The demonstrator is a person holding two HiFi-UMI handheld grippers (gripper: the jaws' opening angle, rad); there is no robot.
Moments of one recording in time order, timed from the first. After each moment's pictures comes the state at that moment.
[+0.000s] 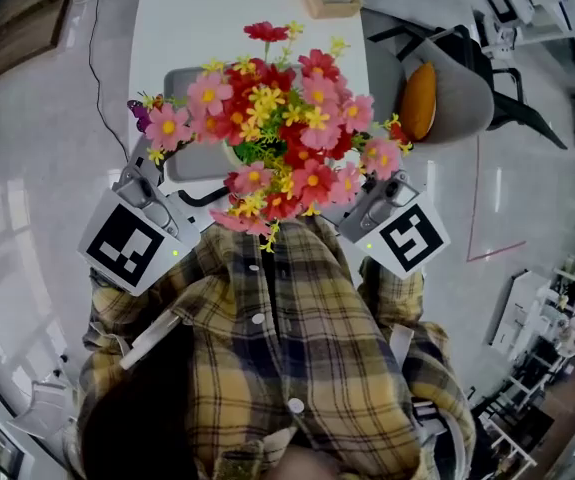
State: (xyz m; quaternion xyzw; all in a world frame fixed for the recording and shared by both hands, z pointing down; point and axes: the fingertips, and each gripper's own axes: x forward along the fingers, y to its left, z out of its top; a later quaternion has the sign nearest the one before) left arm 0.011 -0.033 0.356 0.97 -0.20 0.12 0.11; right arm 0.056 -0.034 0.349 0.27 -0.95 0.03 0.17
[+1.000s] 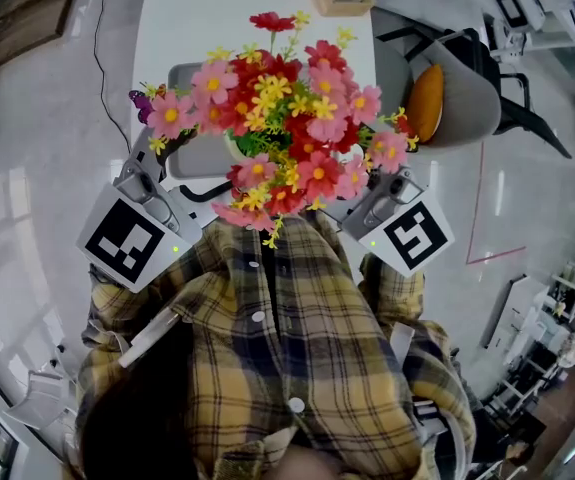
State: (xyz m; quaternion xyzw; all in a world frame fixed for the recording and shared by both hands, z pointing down) left arm 0.010 -0.031 0.357 0.96 -0.21 0.12 0.11; right arm 0.053 -0.033 0.351 0.26 -0.95 0.04 0.16
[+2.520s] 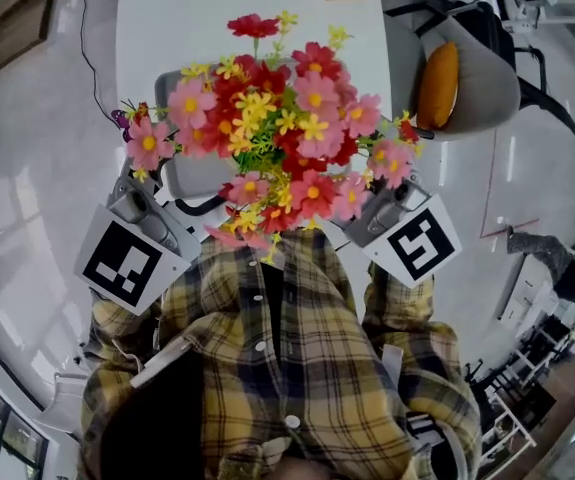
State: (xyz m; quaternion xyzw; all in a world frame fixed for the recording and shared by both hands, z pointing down) left arm 0.008 -0.027 0.358 0.96 -0.19 0.16 0.12; right arm 0.052 -0.029 0.351 0.27 -0.95 0.06 0.16
